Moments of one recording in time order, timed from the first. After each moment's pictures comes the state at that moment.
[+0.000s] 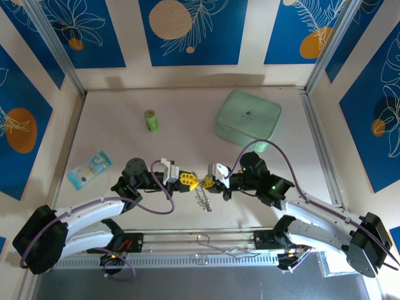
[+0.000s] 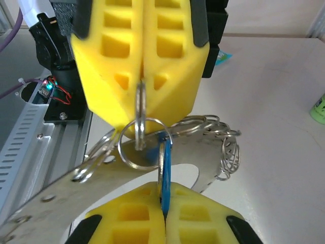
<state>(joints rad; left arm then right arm) -0.72 1.07 0.38 0.69 0.87 0.00 0.80 0.92 0.54 -0.04 -0.59 -0.34</state>
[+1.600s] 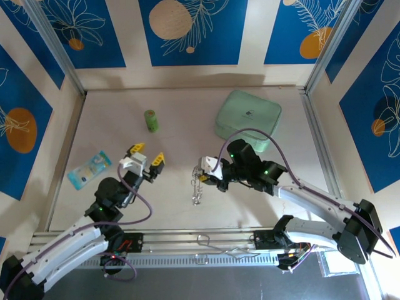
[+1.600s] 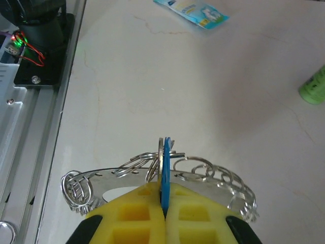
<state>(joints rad) -0.71 0.51 0.25 0.42 -0.31 0.14 0.83 1.13 0.82 -0.34 -0.48 -0.51</state>
